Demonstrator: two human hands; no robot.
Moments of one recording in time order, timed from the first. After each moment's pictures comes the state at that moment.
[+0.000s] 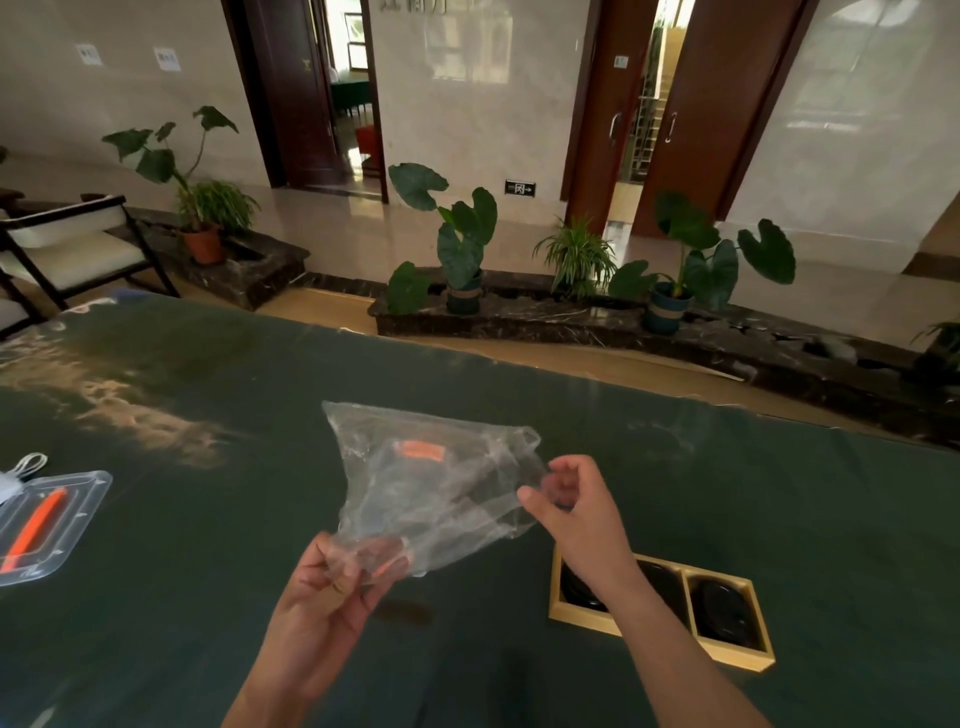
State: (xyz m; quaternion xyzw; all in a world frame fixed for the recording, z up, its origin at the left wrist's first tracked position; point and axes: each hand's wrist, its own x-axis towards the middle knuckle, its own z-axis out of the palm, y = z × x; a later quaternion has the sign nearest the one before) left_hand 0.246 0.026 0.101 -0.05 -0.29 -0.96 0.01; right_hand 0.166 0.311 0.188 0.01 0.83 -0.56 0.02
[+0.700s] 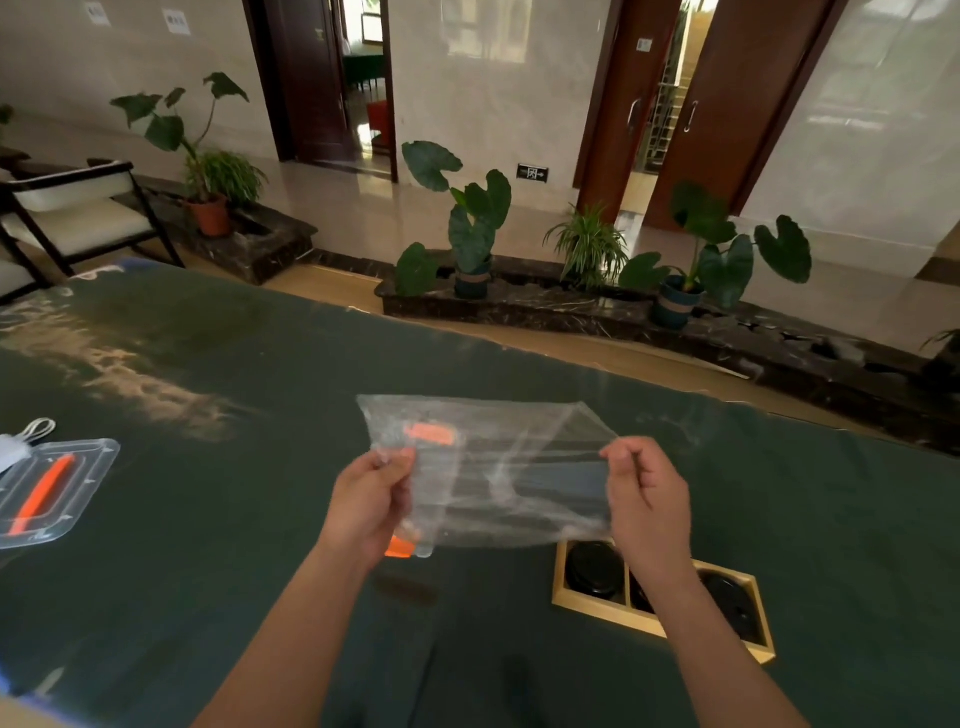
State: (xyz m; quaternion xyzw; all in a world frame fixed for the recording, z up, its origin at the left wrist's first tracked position) left_hand 0.170 0.051 0.160 0.21 -0.51 -0.83 0.03; right_hand 0.170 0.329 0.202 -0.07 0.82 -0.54 -0.19
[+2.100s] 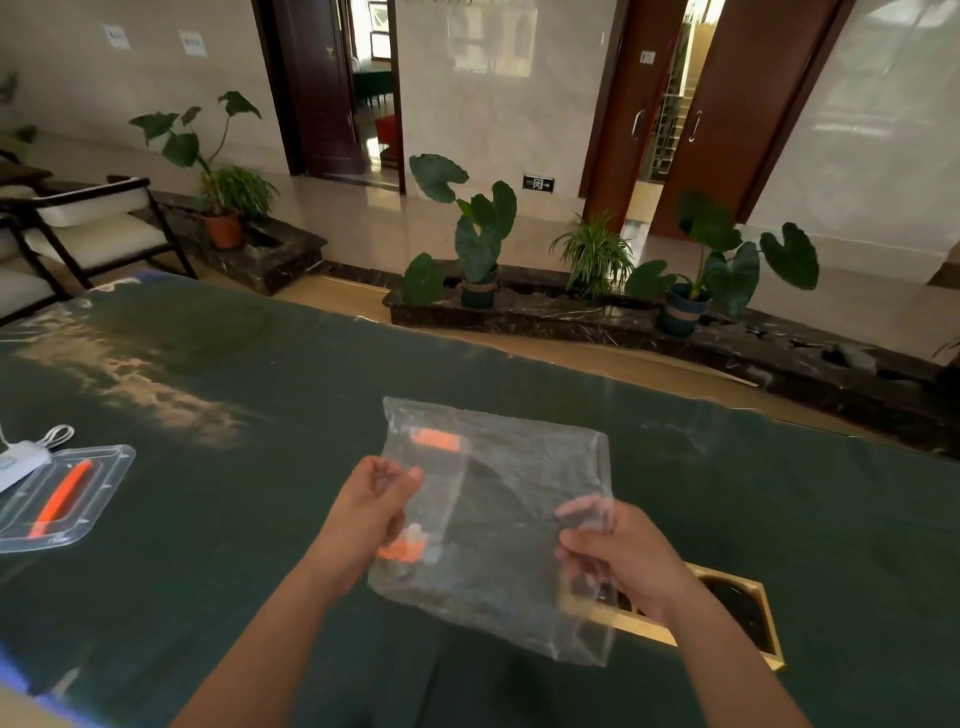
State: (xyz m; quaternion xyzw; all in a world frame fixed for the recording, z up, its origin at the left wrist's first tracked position) left_hand 0.199 0.036 0.163 0.14 -0.67 -0.73 0.02; right_hand 0.180 0.344 0.187 0.03 0.73 -0.64 0.23
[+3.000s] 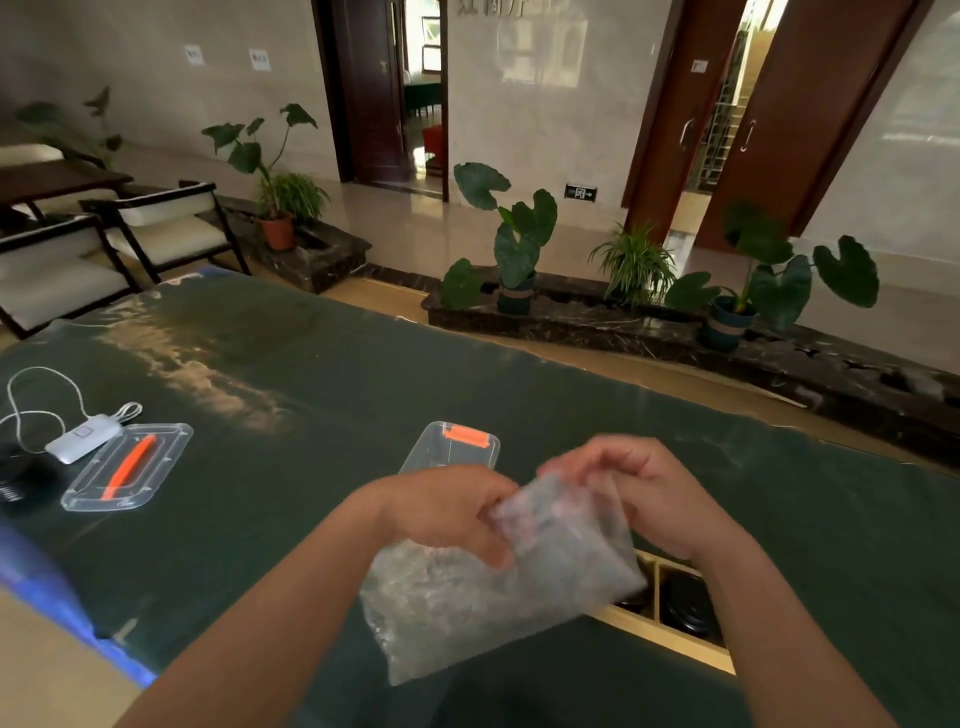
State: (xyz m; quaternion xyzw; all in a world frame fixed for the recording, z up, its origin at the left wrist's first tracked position) left_hand 0.209 0.075 0.254 -0.20 -0.83 -0.43 -0.28; right_hand 0.171 0.329 0.260 -0.23 0.69 -0.65 0.21
